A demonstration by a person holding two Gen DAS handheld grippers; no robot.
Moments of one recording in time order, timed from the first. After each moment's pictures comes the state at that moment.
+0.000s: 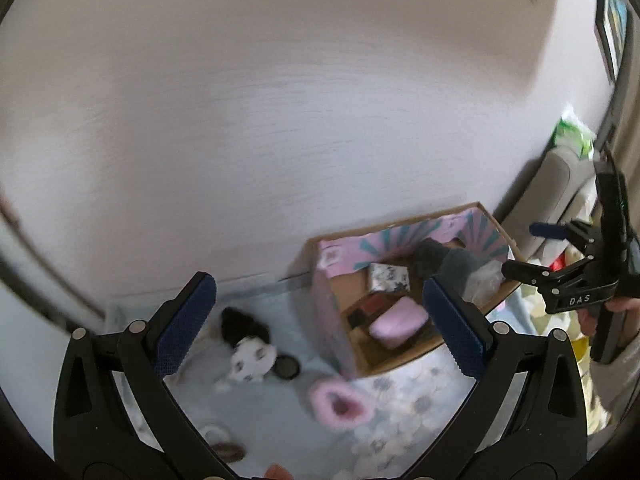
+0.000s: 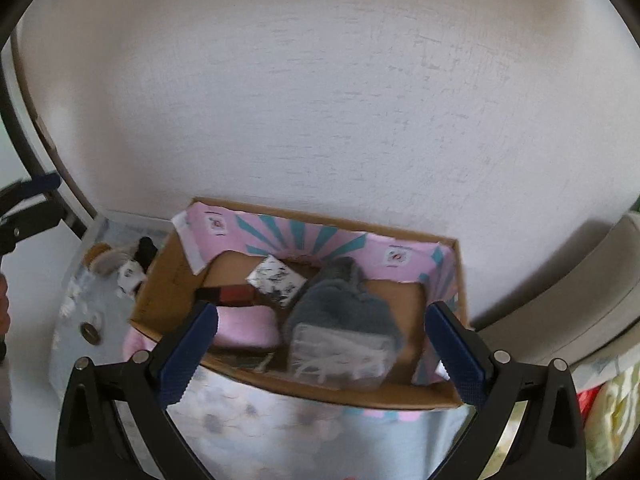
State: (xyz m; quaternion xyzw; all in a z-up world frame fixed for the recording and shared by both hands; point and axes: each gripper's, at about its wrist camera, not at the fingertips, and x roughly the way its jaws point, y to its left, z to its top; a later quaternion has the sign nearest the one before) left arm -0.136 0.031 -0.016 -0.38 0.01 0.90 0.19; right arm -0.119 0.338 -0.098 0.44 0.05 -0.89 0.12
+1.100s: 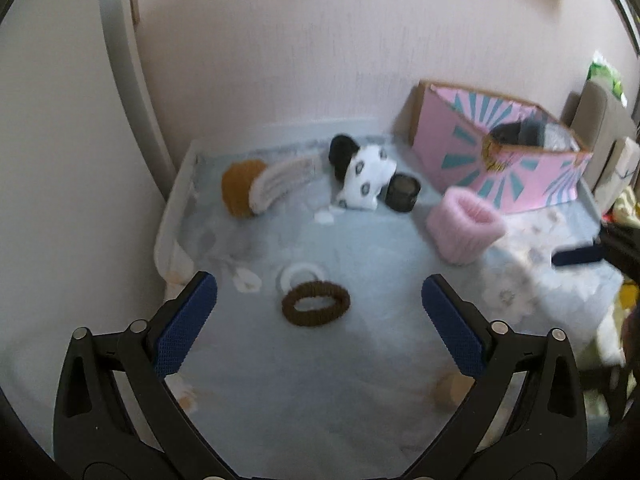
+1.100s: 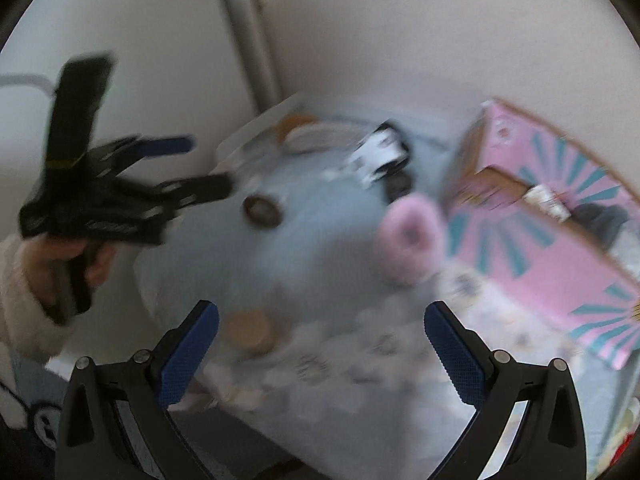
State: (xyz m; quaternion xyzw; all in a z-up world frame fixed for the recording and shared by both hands) left arm -0.008 -0.077 -0.169 -0.39 0.04 0.91 0.10; right arm 0.039 0.146 -0.202 0.45 0.11 -0.82 0.35
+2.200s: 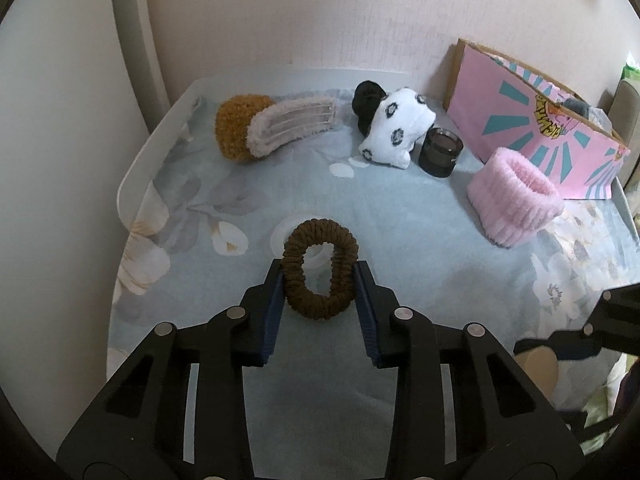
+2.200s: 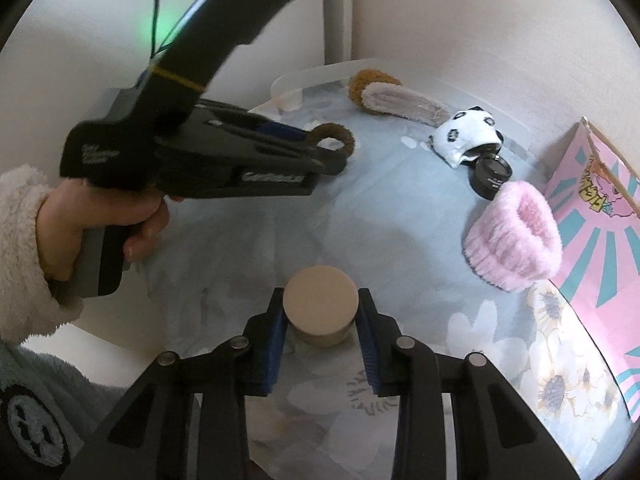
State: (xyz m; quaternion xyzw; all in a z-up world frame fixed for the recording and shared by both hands) left arm -0.022 -0.073 -0.222 -0.42 0.01 0.90 0.06; right arm 0.059 0.108 -0.263 0.41 0.20 -0.80 0.40
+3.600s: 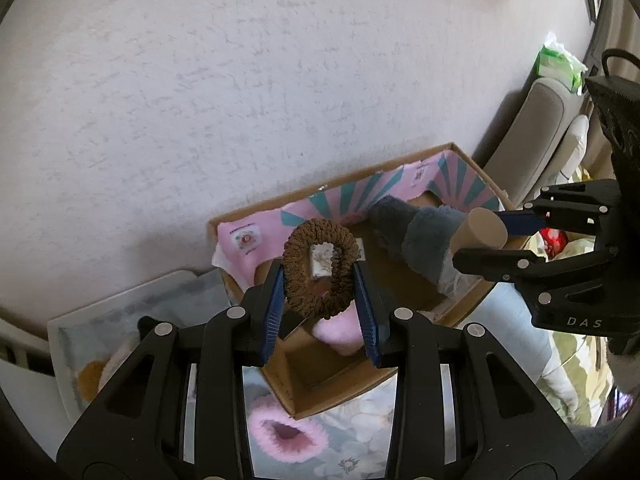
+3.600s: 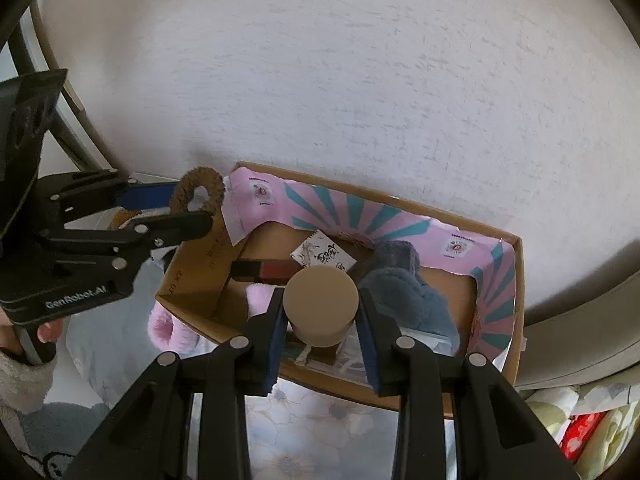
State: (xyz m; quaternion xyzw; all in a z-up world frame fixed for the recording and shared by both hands) left arm -0.157 0.151 -0.079 -0.45 0.09 0.85 0.25; right arm -0.140 0.312 -0.112 0.49 0.07 -0.84 0.20
